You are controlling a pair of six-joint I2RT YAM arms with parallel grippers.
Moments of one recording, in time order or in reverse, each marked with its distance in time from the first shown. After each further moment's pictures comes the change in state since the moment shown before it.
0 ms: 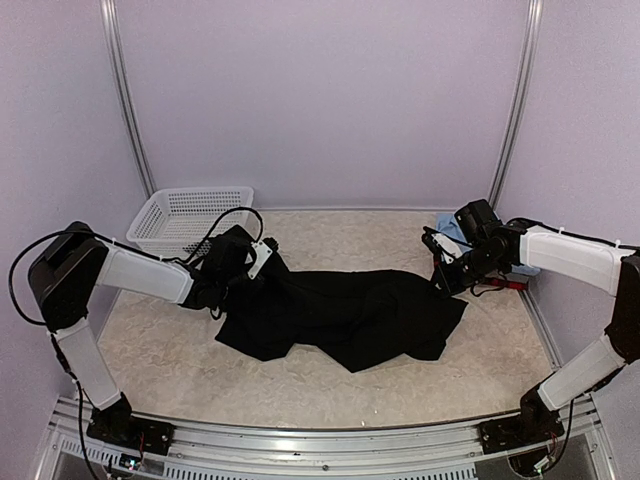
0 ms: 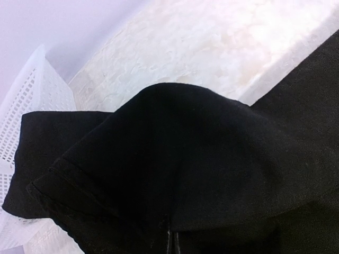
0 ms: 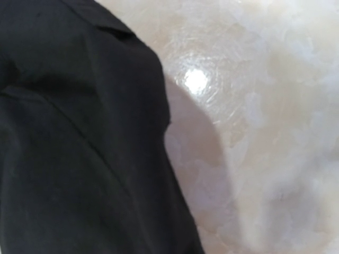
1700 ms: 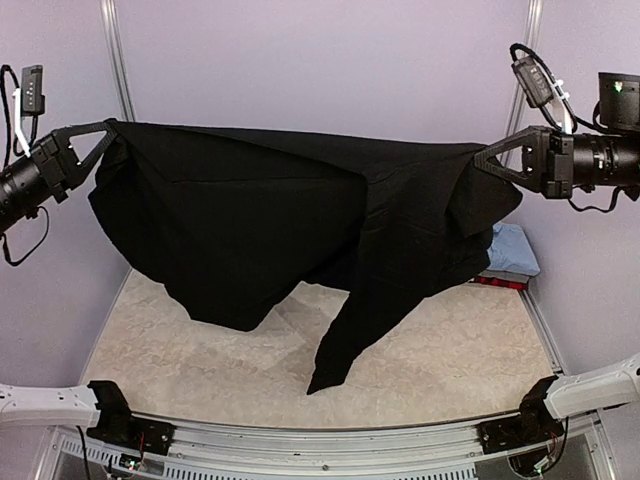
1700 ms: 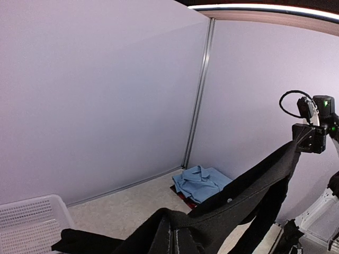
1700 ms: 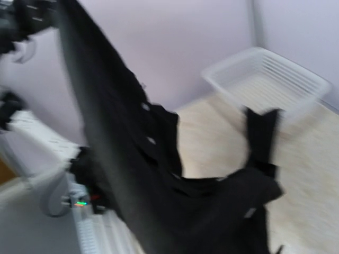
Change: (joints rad) left arm -0.141 -0.955 0.622 -0.813 0.290 -0.493; right arm 0.227 -0.304 0.851 -0.405 -0.314 0.053
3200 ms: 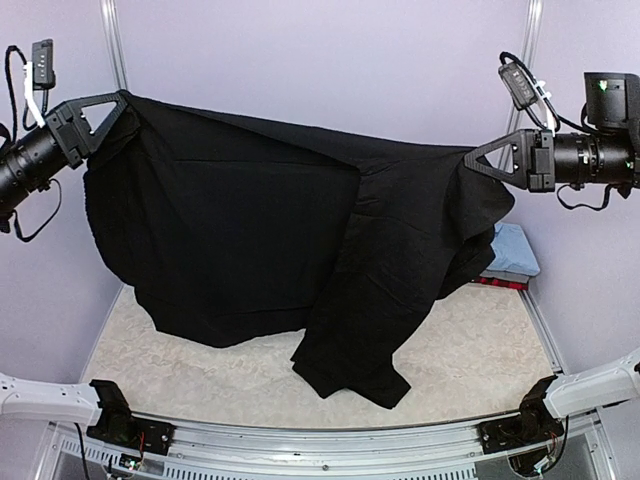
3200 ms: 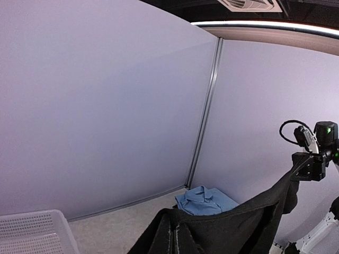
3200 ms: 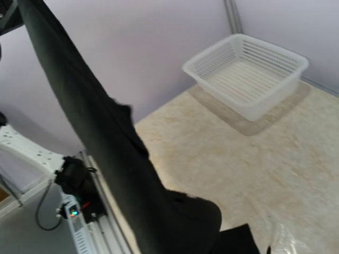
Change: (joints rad) left arm 0.000 0.077 0.085 0.081 -0.021 -0.017; right arm 0.000 0.016 0.008 -0.007 0.058 0.096
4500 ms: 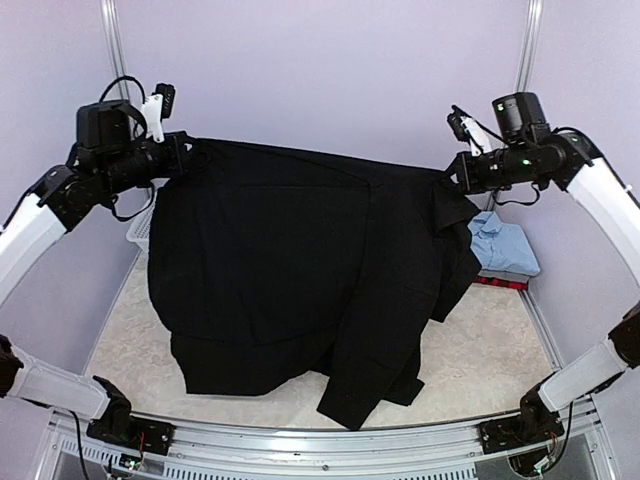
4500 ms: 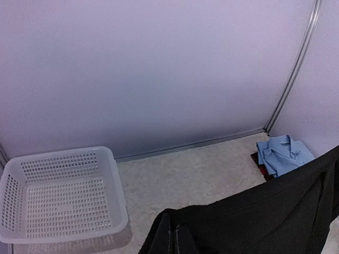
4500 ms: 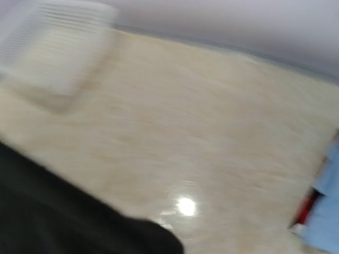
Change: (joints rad) left arm 0.260 0.308 -0.122 0.064 -0.008 -0.005; right arm -0.178 0.229 -0.153 0.108 0.365 -0.048
